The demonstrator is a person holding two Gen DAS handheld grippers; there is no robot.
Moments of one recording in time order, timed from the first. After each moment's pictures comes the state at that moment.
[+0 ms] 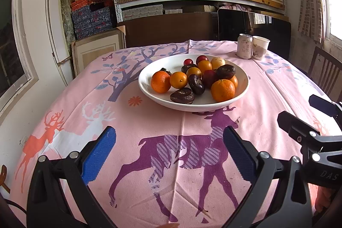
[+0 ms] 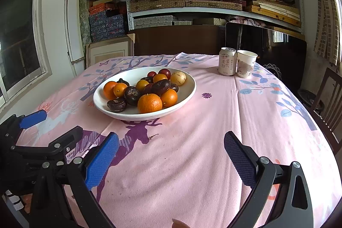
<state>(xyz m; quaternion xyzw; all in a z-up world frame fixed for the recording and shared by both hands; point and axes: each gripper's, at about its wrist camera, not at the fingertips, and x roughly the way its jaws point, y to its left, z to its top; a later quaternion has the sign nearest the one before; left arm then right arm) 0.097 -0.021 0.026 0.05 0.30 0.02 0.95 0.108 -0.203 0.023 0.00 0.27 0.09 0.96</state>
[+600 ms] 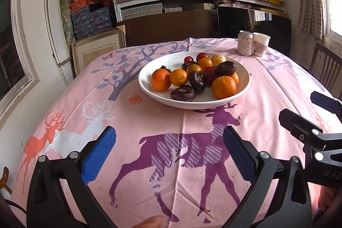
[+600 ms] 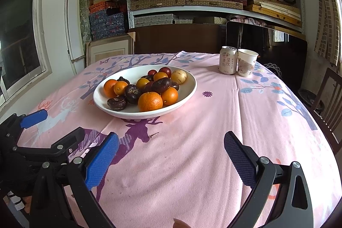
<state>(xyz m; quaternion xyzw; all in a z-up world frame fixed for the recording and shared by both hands) 0.098 -0.023 0.021 0.06 0.30 0.02 0.95 0.110 -0.201 0.020 0.00 0.27 0.09 0.96</state>
